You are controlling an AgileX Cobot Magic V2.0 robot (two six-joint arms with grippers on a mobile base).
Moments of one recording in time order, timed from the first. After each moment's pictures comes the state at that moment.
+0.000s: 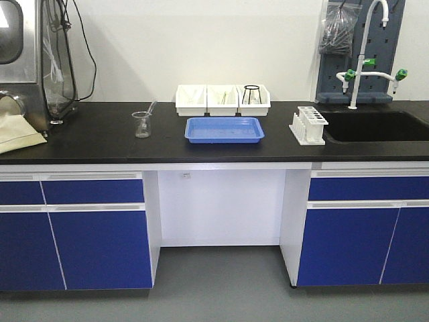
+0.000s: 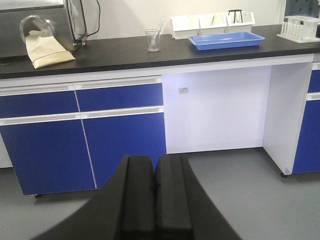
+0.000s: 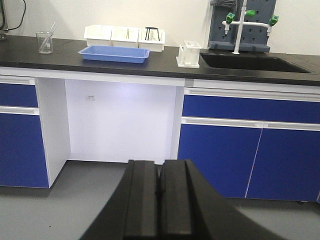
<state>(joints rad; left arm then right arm) -0.04 -0.01 0.03 0.04 0.18 -0.06 0.00 -0.01 0.03 -0.02 0.13 -0.04</state>
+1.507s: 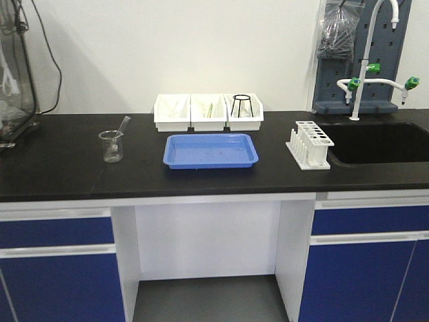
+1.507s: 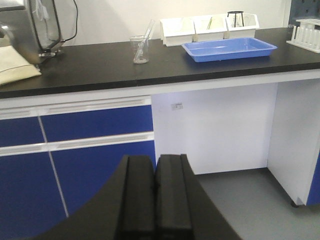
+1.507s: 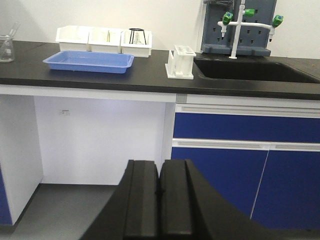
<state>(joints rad) -0.04 -0.01 0.03 0.04 0.18 -0.06 0.00 -0.01 0.03 -0.02 0.13 -0.04</state>
